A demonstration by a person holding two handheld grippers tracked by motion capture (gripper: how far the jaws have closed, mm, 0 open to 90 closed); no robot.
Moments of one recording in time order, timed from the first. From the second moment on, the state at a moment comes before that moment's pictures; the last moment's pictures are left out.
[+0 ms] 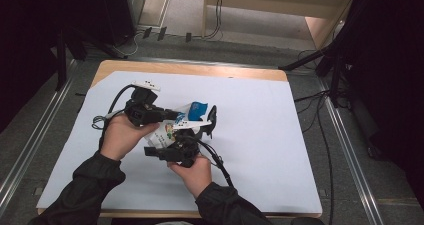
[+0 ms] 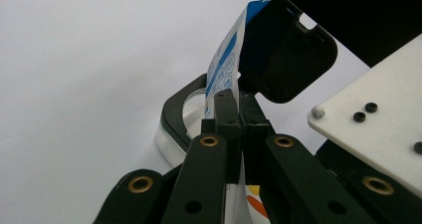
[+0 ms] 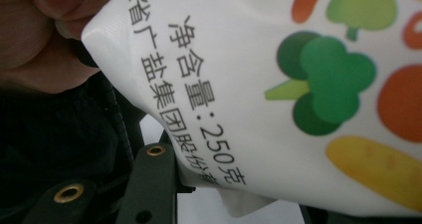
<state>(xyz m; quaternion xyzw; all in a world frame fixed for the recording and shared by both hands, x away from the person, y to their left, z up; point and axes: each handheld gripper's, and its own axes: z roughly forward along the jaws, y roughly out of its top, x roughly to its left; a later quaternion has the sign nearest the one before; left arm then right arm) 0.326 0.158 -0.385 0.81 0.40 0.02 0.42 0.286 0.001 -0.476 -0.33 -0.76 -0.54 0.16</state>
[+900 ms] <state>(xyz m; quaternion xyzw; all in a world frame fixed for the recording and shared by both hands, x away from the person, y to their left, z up) 0.328 0.160 -0.385 0.81 0.41 0.02 0.42 0.284 0.003 -0.474 -0.32 -0.78 -0.53 0.14</state>
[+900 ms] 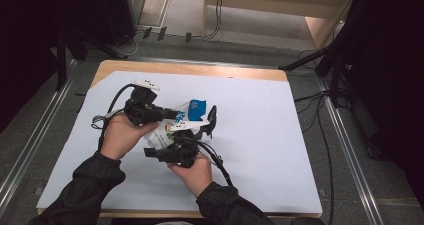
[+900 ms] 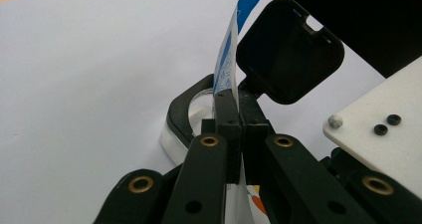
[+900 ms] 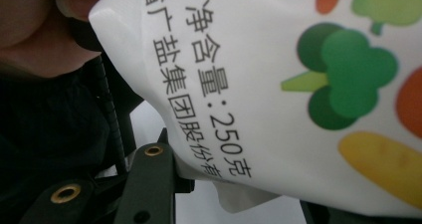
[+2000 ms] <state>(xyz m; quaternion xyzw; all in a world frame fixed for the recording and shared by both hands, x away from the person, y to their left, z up) 0.327 0.153 -0.379 0.82 0.40 0.03 0.41 0.287 0.004 -0.472 -0.32 -0.76 -0.55 0.15</state>
